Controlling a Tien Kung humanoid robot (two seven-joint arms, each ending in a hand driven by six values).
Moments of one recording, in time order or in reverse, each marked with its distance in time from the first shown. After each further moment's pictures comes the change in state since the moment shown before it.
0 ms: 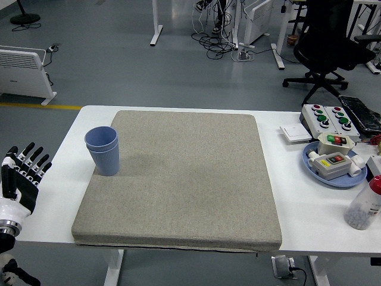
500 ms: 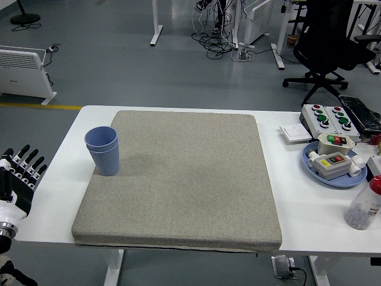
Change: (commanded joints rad) left arm 0.008 0.004 -0.014 0.003 0.009 0.006 0.002; right arm -0.009 0.001 0.004 0.000 -0.007 0.001 -0.003
